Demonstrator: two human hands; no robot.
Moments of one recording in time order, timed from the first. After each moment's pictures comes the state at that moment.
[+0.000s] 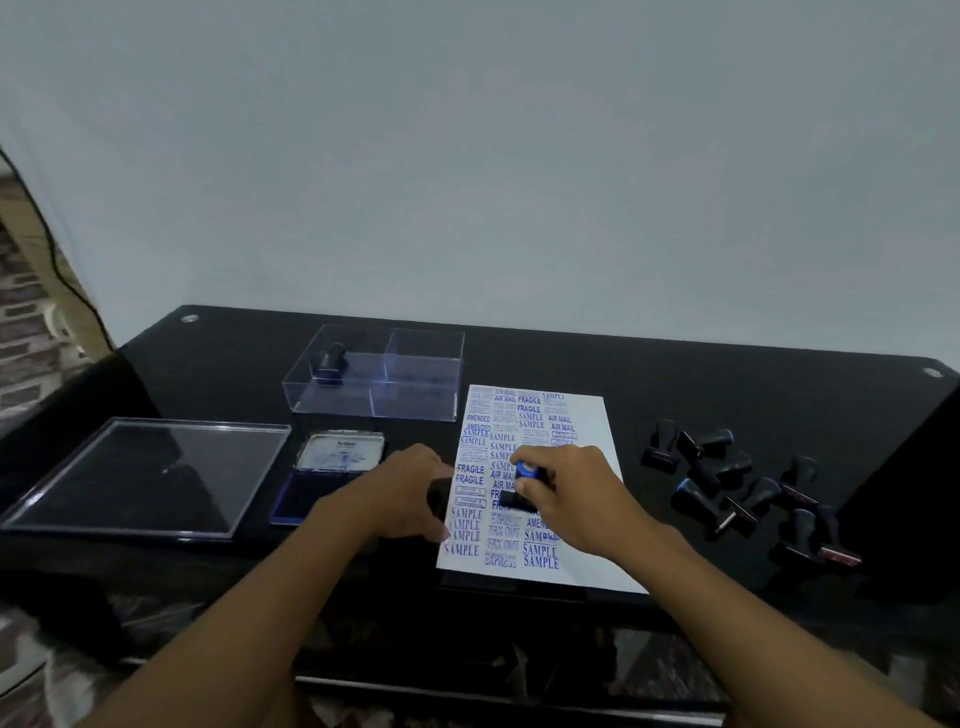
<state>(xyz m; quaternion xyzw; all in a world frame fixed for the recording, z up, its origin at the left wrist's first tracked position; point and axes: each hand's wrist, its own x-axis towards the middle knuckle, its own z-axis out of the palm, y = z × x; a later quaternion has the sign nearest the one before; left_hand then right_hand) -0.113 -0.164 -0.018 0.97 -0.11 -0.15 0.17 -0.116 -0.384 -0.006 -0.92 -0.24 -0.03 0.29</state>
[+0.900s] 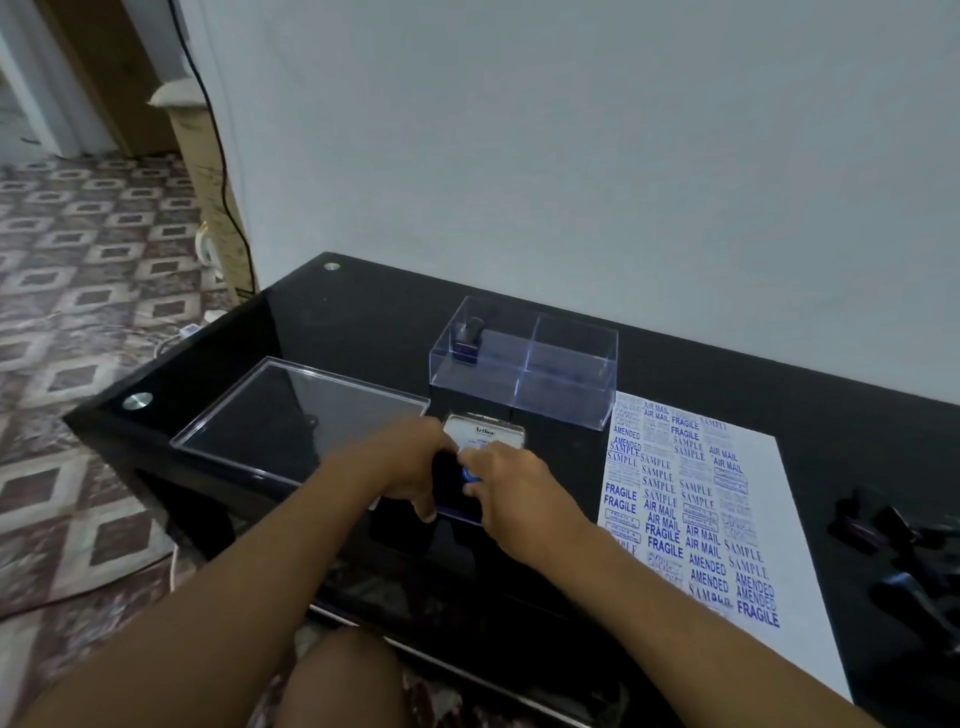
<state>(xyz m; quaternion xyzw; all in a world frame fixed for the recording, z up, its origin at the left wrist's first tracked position) -0.107 -0.019 -0.024 0.98 -0.03 -0.17 0.09 -0.100 -0.183 -0.037 -0.90 -0.38 0.03 0.19</state>
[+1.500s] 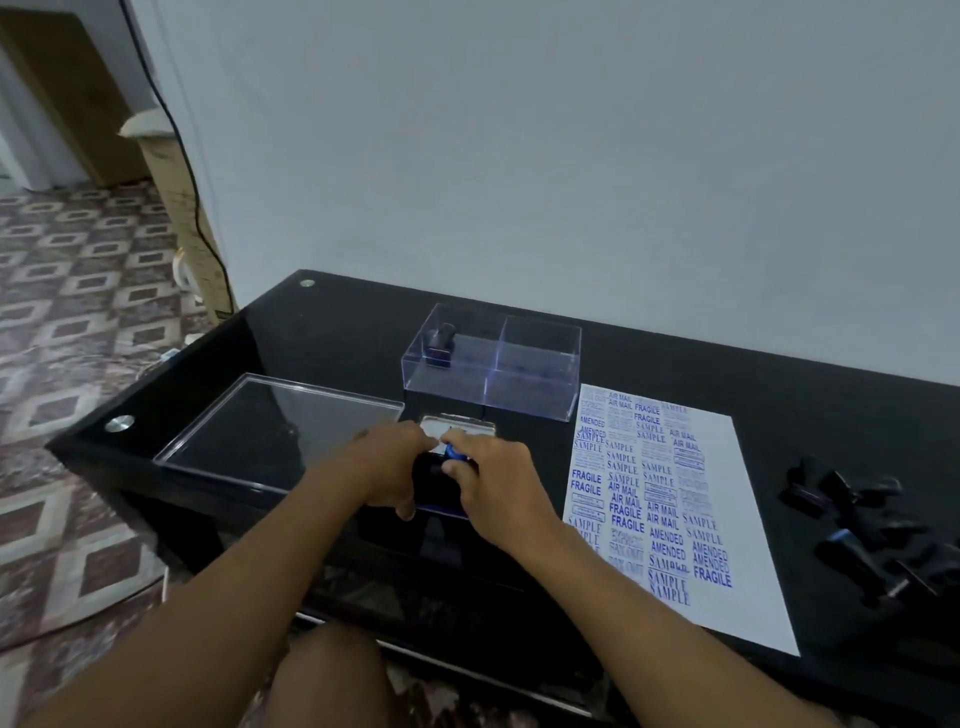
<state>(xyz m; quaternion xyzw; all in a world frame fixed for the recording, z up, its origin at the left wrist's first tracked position) -0.116 -0.033 -0.026 0.99 -0.01 -0.14 0.04 -0.114 -0.193 -0.031 -0.89 -0.29 0.01 0.36</state>
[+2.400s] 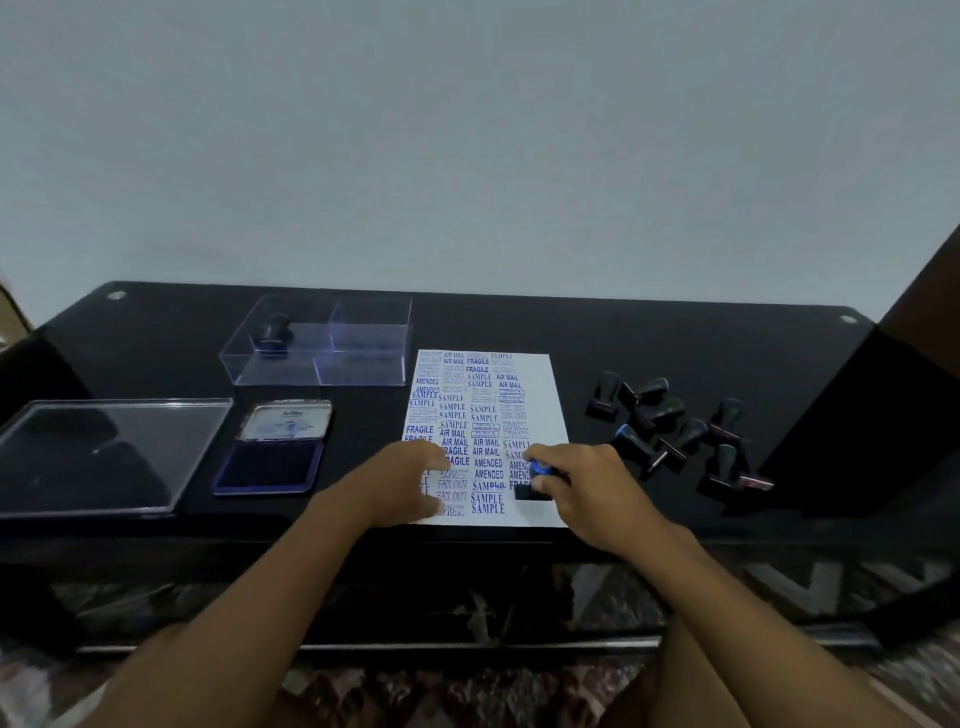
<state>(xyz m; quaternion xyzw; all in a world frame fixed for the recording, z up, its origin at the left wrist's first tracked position) -0.118 -0.204 -0.060 0.96 -0.17 -0.11 0.18 -0.153 -0.450 -0.032 -0.94 -0.17 -0.03 0.30</state>
